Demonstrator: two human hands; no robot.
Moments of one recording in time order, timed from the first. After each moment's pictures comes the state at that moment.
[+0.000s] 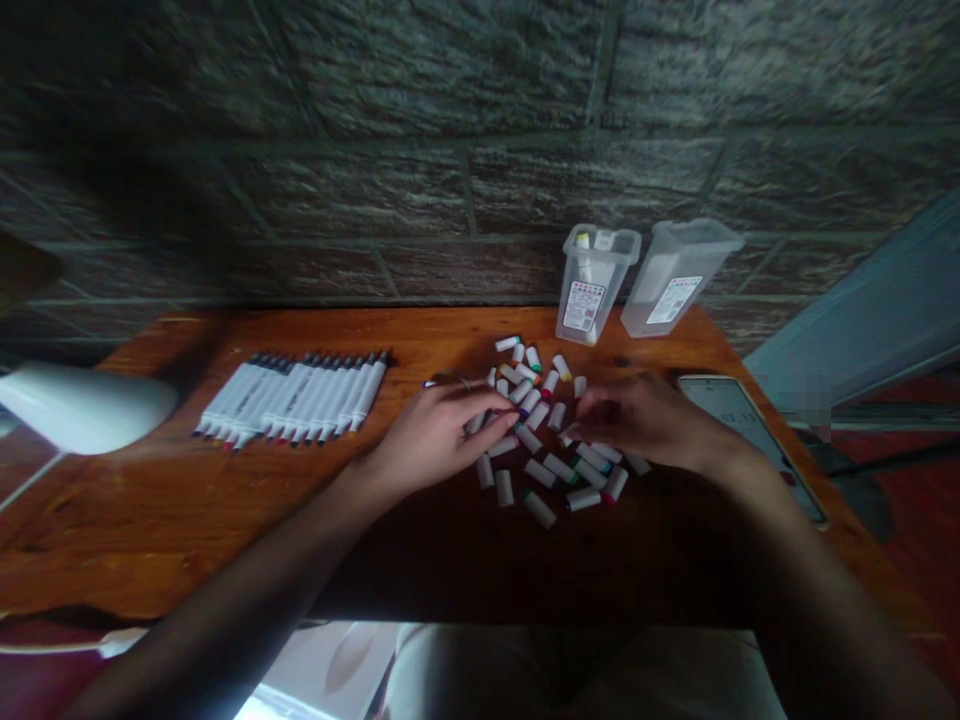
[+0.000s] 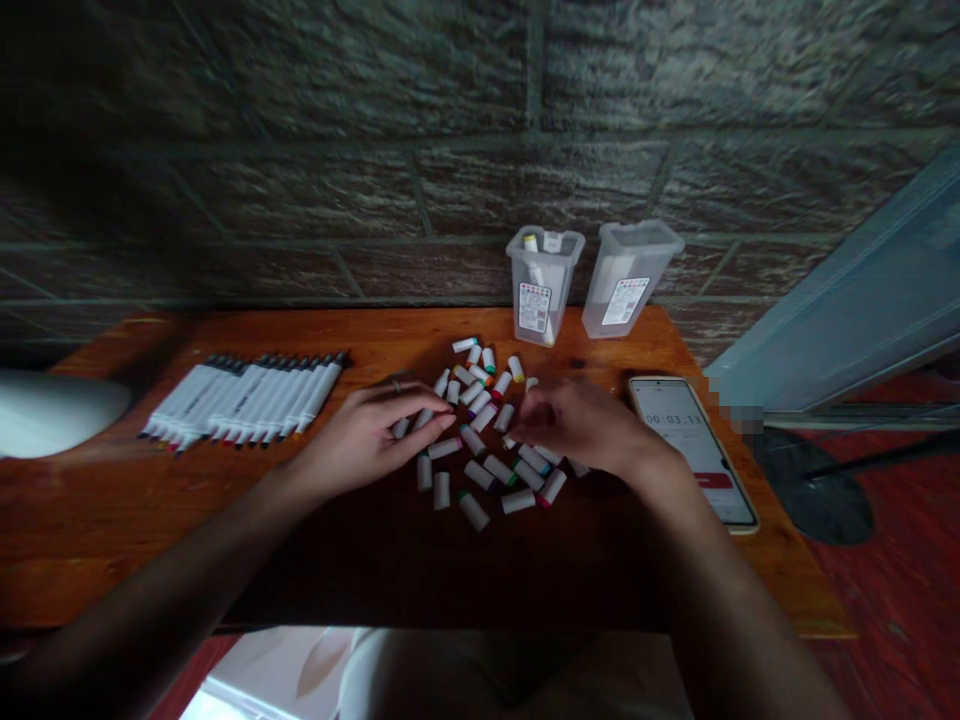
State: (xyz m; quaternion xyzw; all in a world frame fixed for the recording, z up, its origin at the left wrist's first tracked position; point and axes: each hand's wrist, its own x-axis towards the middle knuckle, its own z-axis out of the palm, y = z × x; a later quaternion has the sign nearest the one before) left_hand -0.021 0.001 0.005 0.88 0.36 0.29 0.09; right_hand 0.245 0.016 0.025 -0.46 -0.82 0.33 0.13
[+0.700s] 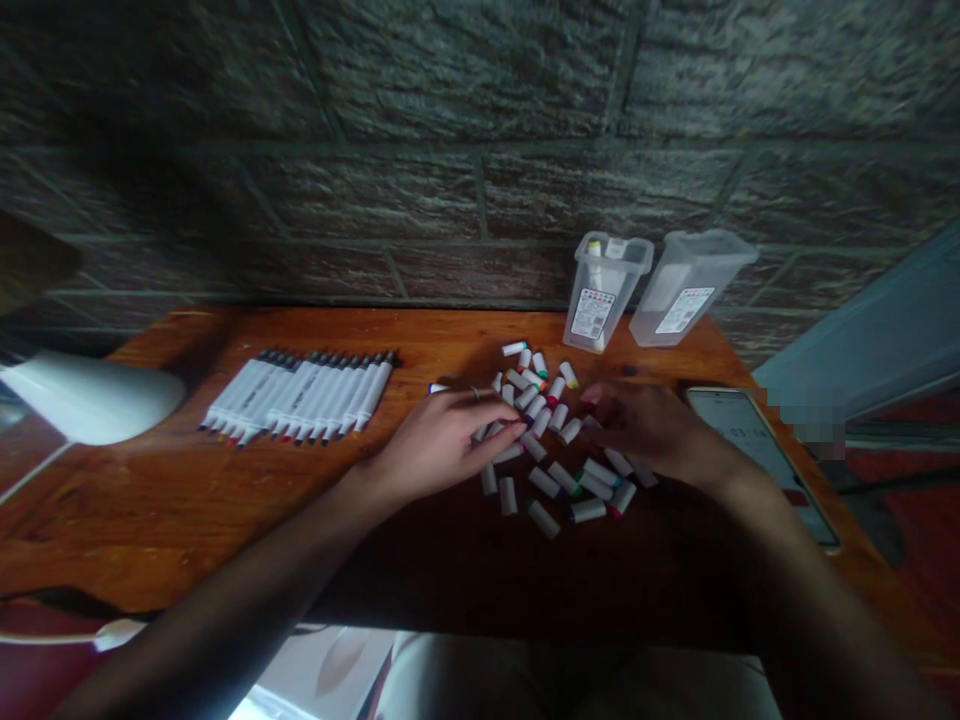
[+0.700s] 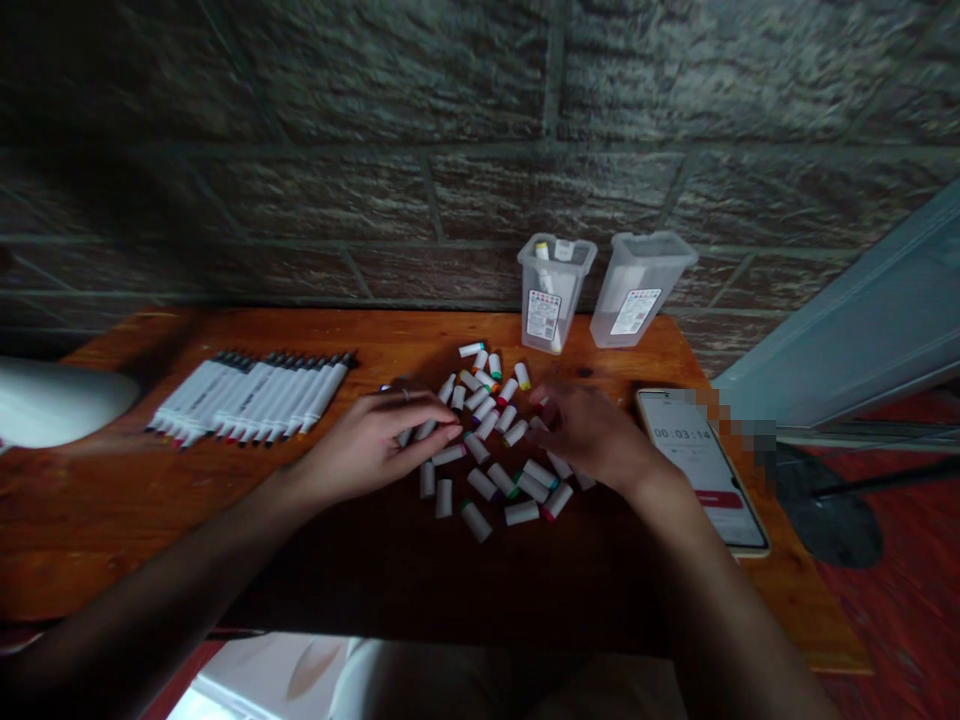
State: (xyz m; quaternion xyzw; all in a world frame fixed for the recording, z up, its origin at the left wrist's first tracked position) left_hand -0.022 0.001 0.003 0.89 0.35 0.28 0.09; right_hand 0.249 0.021 0.010 -0.52 -0.80 0.26 0.14
